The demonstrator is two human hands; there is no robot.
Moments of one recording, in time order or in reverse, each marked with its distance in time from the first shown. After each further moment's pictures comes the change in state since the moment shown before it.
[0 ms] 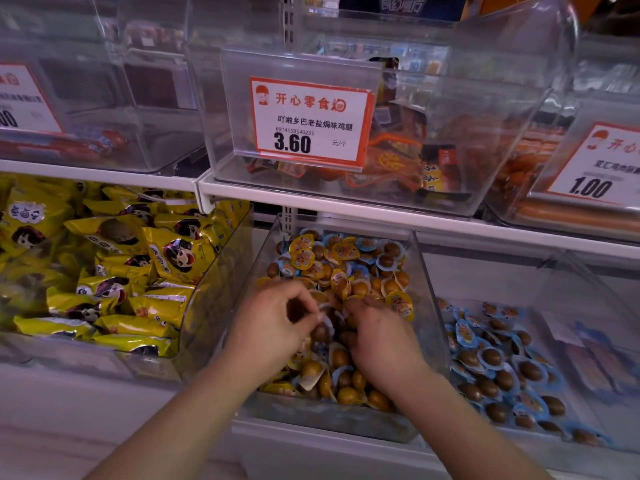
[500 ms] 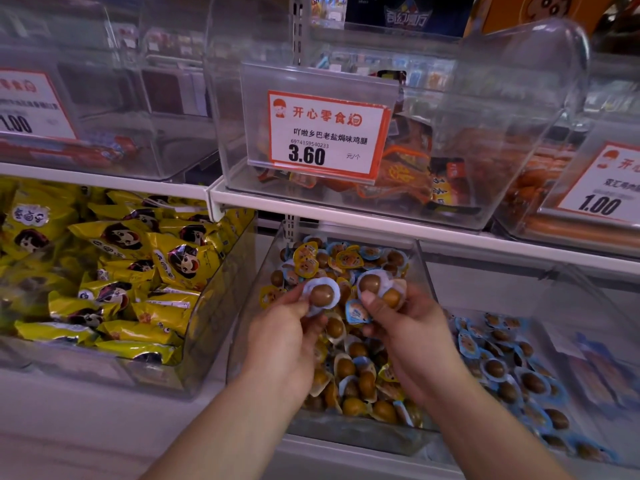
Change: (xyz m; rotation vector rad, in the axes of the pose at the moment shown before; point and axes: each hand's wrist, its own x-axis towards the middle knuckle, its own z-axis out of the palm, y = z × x) left_hand 0.005 0.057 0.005 -1.361 0.323 -0.913; right_hand -0.008 -0.012 -0.036 1.493 0.193 0.339
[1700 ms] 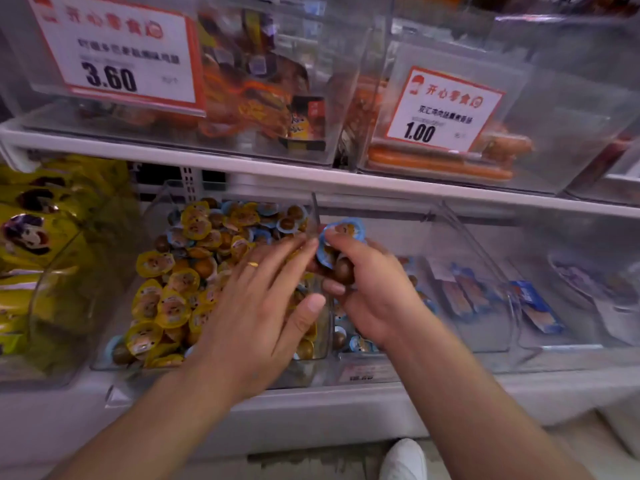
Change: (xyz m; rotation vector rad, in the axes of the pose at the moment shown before) left_hand -0.029 -0.057 0.005 1.544 -0.711 1.253; right_hand -0.021 -0.050 -0.067 0.188 0.063 0.173
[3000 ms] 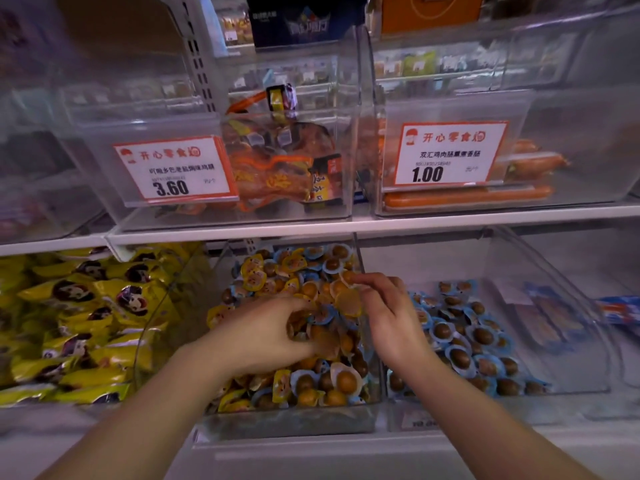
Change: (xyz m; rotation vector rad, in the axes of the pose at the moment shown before) left_hand 0.040 -0.071 -0.032 0.171 -0.566 -0.304; right_hand 0.047 0.053 -0.023 -0.731 0.091 -0.428
